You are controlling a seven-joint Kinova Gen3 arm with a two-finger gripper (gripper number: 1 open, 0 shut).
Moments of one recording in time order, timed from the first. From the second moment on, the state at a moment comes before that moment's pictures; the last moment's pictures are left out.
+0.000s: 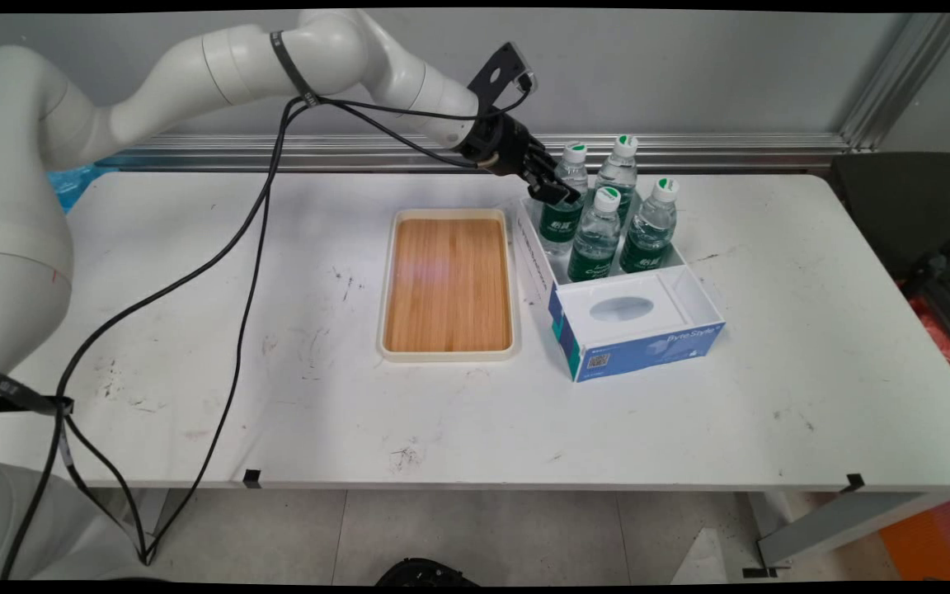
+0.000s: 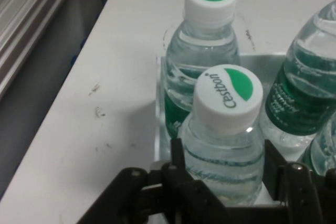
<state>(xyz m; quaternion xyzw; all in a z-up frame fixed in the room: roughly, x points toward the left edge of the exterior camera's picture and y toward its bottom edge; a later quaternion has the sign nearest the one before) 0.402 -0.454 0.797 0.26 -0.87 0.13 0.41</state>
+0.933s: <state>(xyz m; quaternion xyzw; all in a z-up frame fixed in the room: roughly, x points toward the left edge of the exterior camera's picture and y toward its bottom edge) 0.410 -0.436 0.871 0.26 -0.87 0.13 0.40</state>
